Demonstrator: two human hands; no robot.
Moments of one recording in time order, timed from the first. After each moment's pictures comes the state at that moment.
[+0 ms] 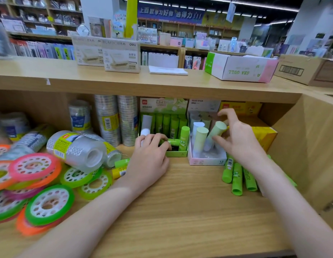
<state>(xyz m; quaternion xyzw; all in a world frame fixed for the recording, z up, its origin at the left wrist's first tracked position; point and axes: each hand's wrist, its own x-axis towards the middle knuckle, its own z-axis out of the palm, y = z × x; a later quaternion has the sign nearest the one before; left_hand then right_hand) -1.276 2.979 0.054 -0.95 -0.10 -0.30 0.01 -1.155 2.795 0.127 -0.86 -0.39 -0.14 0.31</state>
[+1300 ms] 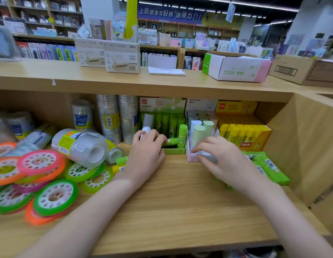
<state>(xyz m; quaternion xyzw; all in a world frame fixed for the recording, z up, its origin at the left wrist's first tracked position) -1.274 2.985 0.052 -0.92 -0.08 -0.37 0.02 -1.206 2.783 0.114 -0.79 -0.56 -0.15 0.19</state>
